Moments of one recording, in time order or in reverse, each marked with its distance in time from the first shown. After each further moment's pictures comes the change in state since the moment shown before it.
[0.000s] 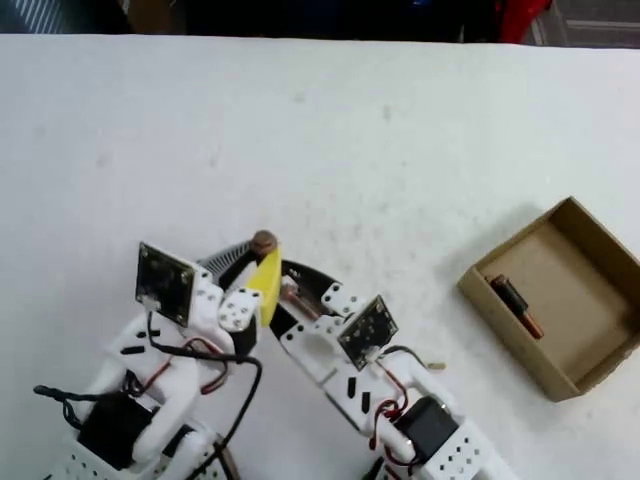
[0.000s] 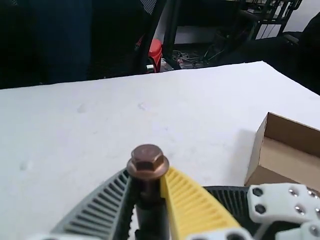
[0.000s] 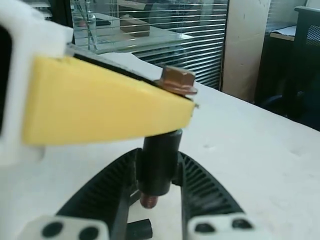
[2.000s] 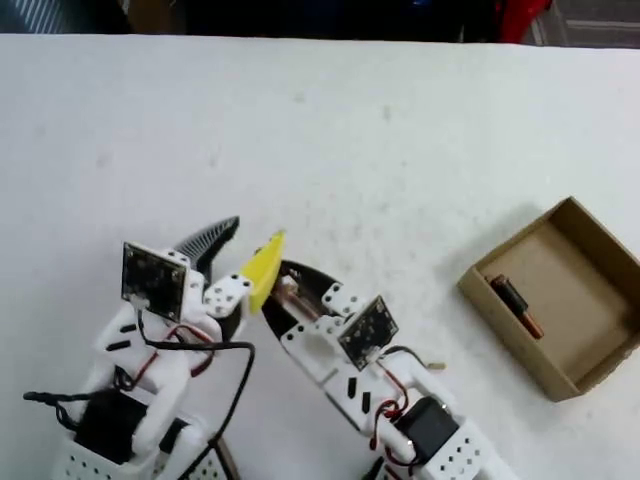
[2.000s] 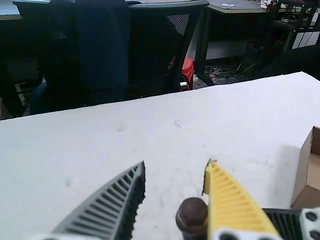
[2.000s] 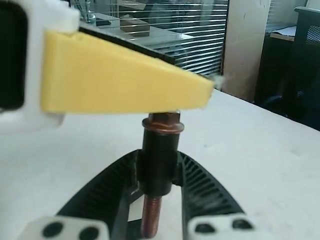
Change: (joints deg) left arm -6.7 0.6 0.1 -3.7 -6.4; right arm -0.1 0.0 0.0 0.0 0.0
